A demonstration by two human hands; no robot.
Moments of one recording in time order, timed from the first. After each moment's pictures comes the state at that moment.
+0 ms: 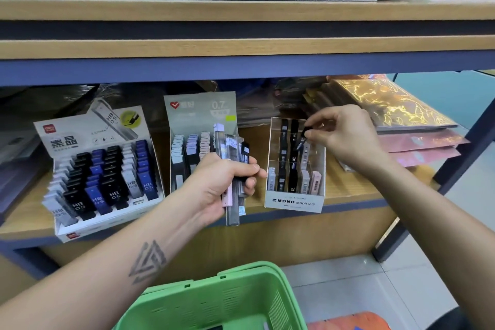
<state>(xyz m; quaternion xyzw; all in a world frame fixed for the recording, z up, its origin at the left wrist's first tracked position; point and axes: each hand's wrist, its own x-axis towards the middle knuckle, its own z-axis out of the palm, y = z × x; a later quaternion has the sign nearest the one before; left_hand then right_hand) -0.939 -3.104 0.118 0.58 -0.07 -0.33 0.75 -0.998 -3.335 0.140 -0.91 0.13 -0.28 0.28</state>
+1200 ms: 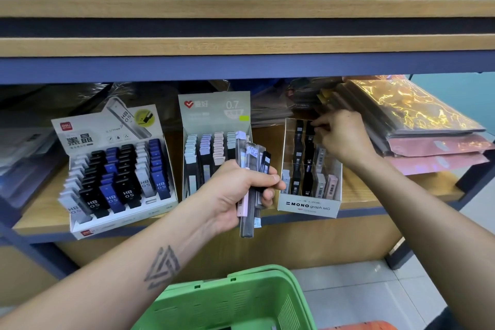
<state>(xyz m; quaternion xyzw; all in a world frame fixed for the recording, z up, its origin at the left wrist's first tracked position) -0.941 -3.099 0.113 0.55 -0.09 -0.40 0.73 -0.947 -3.345 0.112 -0.94 0.12 -0.28 0.18</state>
